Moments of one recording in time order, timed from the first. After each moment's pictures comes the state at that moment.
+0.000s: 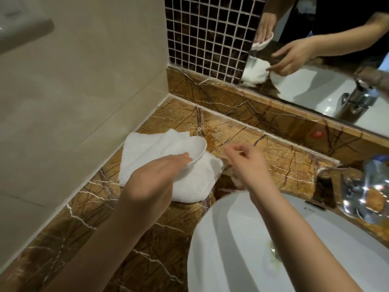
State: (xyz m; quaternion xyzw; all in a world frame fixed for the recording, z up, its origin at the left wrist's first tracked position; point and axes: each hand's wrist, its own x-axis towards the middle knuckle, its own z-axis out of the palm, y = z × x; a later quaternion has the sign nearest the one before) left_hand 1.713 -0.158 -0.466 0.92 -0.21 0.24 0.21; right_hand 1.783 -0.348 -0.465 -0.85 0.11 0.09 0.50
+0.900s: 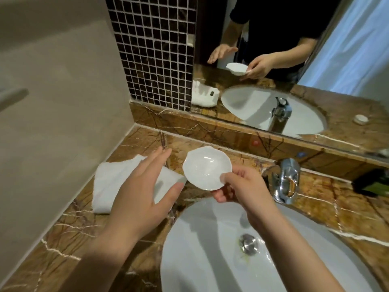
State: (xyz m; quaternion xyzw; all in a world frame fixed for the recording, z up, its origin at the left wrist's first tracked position) left_hand 1.707 -0.214 -0.402 0.93 -0.09 0.08 0.34; right_hand 1.716 -0.410 -0.386 -0.71 0.12 0.10 0.69
